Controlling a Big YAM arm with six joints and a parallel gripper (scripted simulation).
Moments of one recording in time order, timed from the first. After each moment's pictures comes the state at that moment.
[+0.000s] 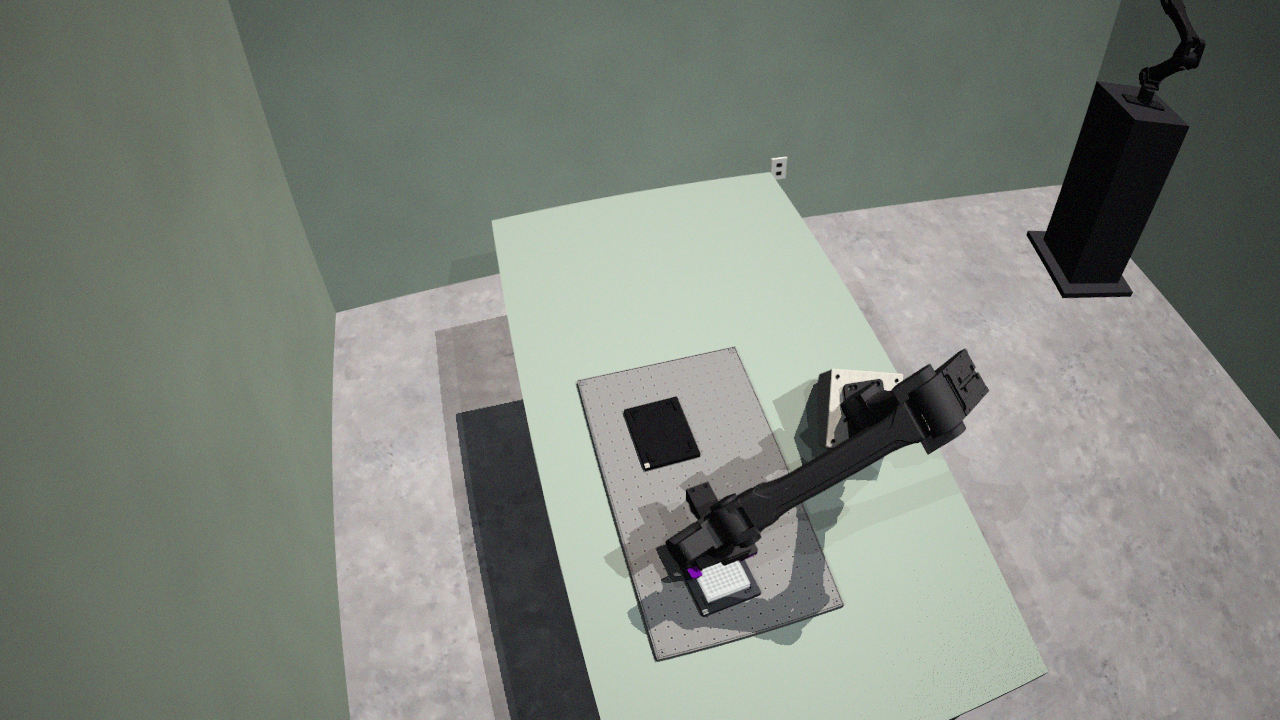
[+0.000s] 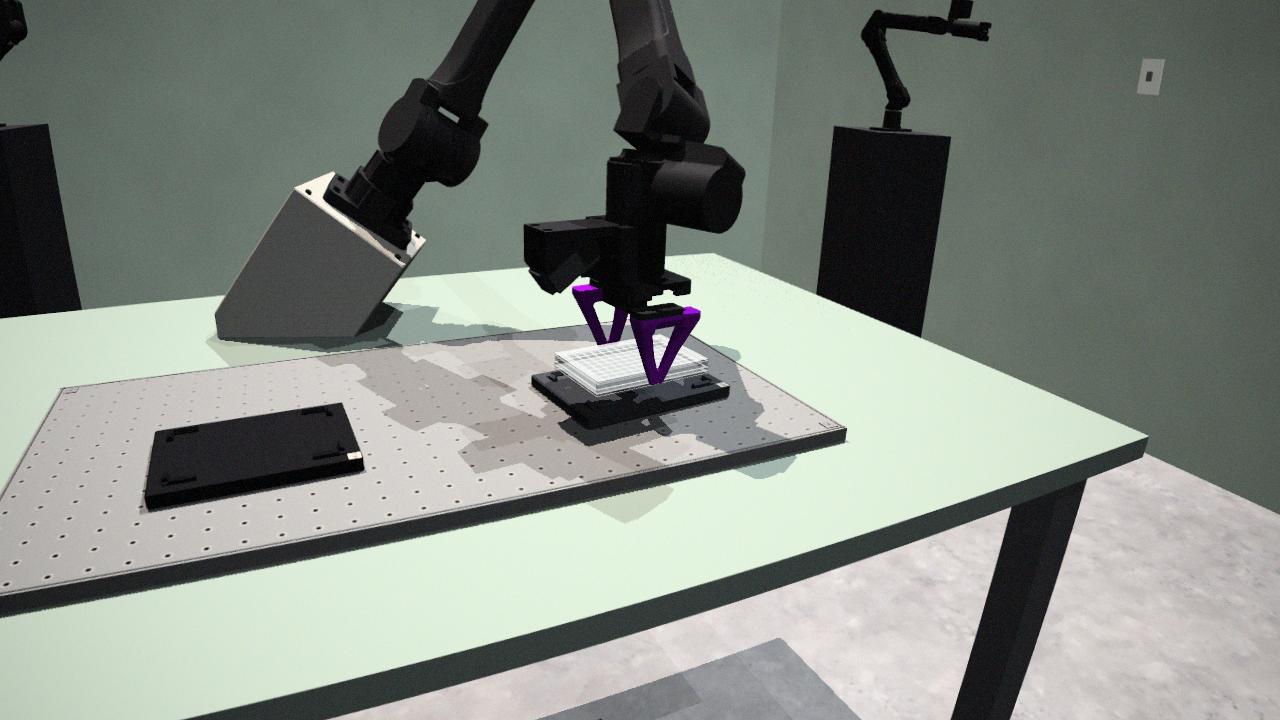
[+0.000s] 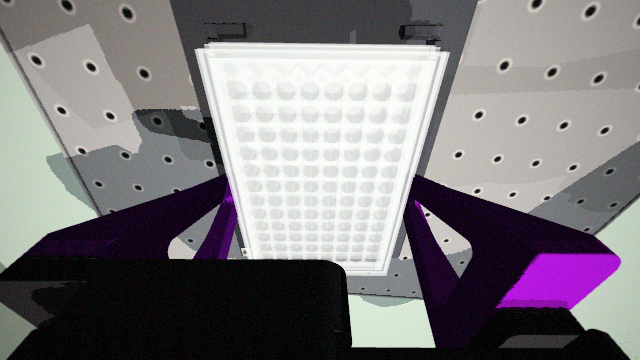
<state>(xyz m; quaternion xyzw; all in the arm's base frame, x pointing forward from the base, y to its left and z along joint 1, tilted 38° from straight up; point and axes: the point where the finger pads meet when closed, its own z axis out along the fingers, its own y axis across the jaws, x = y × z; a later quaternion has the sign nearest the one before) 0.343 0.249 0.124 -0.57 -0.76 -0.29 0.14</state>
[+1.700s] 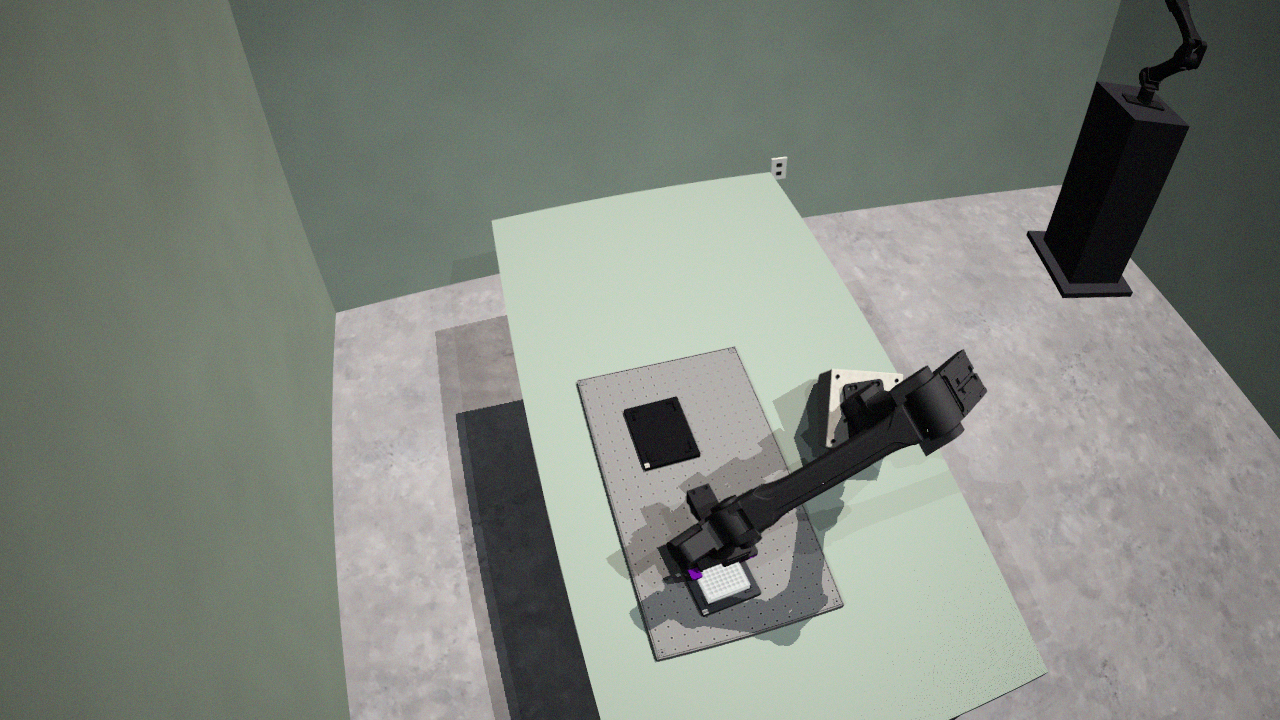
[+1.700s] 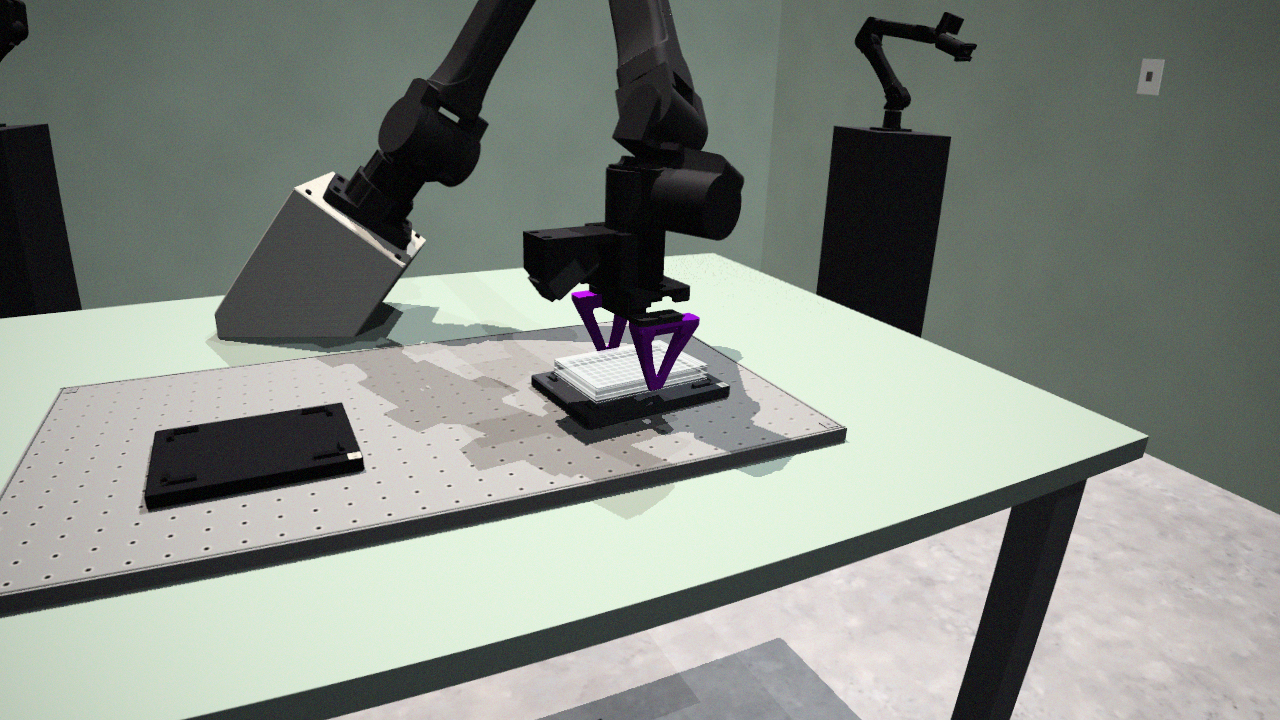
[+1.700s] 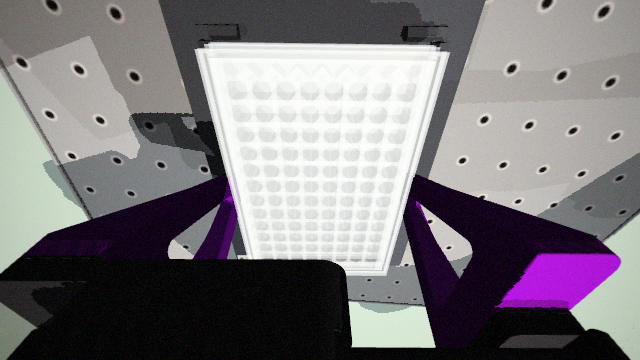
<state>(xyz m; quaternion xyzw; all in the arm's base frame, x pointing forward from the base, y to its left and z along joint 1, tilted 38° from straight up) 0.343 0.253 0.119 -0.57 -0.76 -0.29 0.14</state>
